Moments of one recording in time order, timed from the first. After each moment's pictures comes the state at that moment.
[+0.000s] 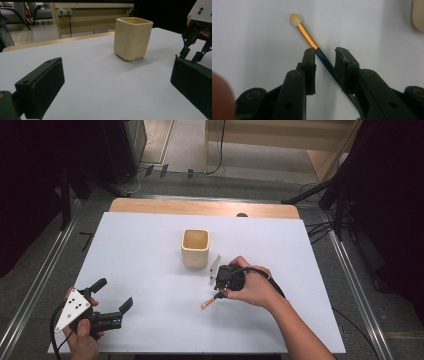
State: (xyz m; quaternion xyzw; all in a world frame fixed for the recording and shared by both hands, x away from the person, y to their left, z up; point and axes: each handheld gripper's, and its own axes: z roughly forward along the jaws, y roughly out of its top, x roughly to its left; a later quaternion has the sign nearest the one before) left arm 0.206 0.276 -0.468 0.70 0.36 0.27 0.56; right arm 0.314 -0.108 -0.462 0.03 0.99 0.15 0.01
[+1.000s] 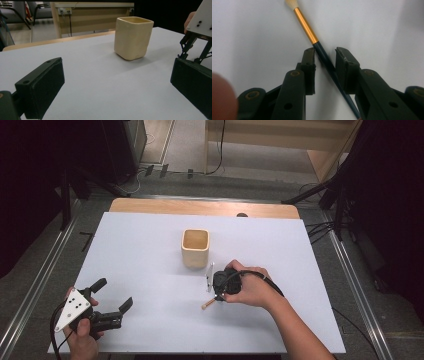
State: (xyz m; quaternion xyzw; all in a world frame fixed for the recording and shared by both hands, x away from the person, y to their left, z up) left arm 0.206 0.276 -0.468 0.70 0.36 0.27 0.56; right arm 0.312 -0.098 -0.477 -0.02 1.00 0.09 0.03
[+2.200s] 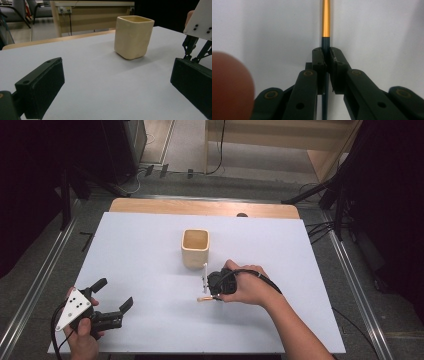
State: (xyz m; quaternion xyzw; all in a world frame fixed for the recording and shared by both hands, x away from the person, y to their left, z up) left arm 0.207 0.276 -0.468 0.70 0.36 0.27 0.55; right arm 0.314 -0.086 -0.476 -0.02 1.00 0.05 0.01
